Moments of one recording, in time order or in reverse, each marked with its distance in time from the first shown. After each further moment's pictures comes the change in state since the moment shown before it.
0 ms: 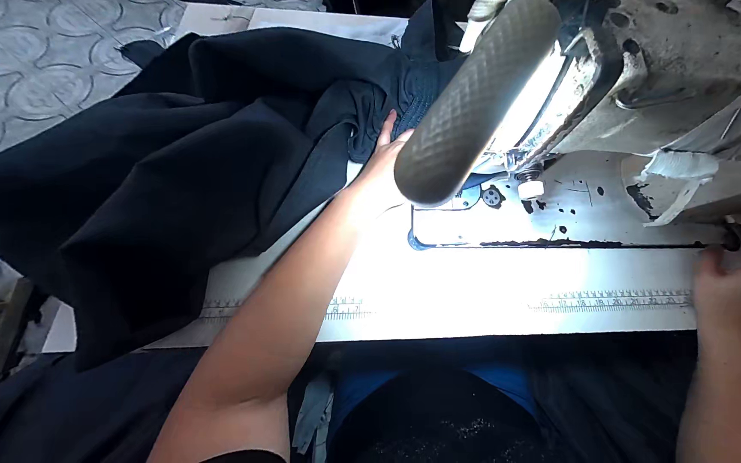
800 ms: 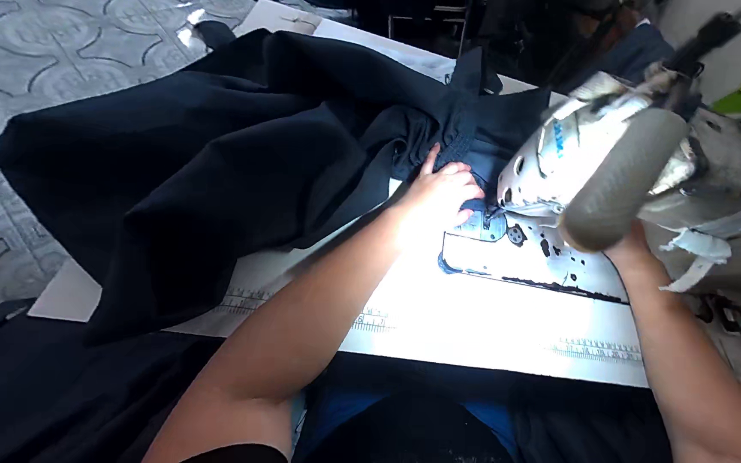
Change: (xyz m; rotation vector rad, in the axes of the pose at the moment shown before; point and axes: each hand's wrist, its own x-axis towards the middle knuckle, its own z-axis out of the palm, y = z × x) left_hand -0.006 0.032 -0.021 -0.042 -0.072 -0.110; right_hand 0.086 -0.158 0.067 -0.089 -0.514 -0.308
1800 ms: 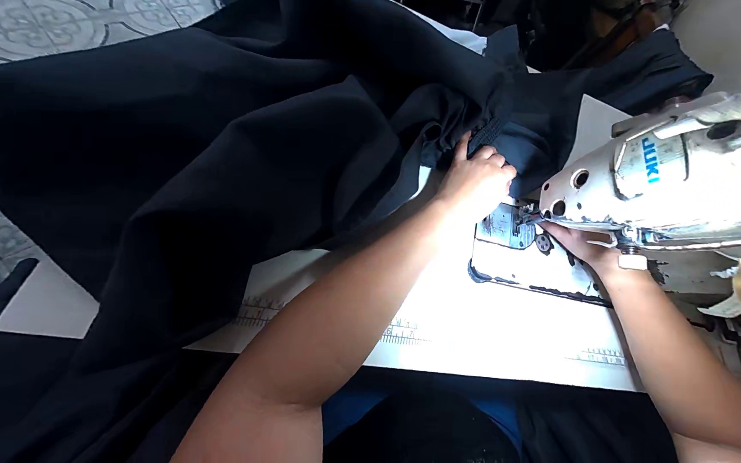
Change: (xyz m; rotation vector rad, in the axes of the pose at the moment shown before) left_hand 0.022 -0.010 0.006 -0.028 0.114 -0.141; right_hand 0.018 -0.043 0.041 0.152 -0.079 -0.429
